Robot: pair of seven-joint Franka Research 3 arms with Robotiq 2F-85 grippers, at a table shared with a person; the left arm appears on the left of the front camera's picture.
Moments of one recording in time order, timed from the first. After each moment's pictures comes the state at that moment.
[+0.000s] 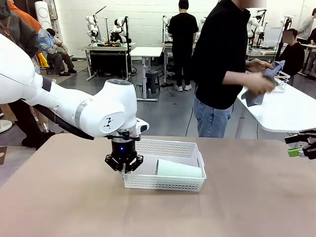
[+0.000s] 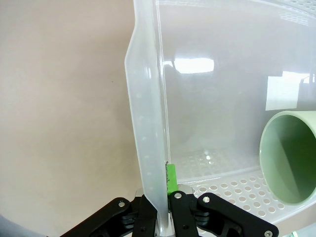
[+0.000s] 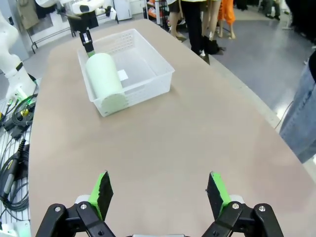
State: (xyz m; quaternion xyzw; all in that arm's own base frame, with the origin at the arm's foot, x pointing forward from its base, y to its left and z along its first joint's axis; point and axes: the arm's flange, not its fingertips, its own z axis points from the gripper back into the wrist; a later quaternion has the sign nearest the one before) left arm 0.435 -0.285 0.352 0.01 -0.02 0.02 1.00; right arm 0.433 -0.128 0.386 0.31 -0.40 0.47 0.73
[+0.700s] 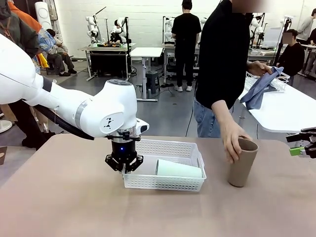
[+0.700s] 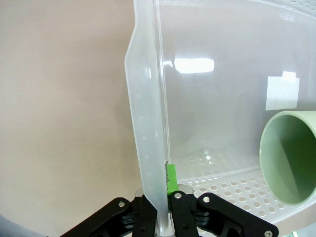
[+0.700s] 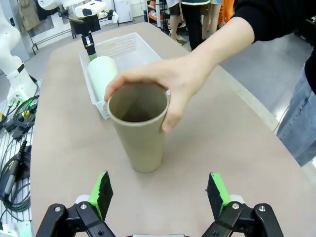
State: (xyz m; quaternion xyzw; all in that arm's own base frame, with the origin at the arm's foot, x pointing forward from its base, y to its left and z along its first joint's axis) left arm 0.435 -0.285 0.352 0.01 -0.02 0.02 1.00; right arm 0.430 -0.130 0.391 0.31 -0.40 0.47 0.72
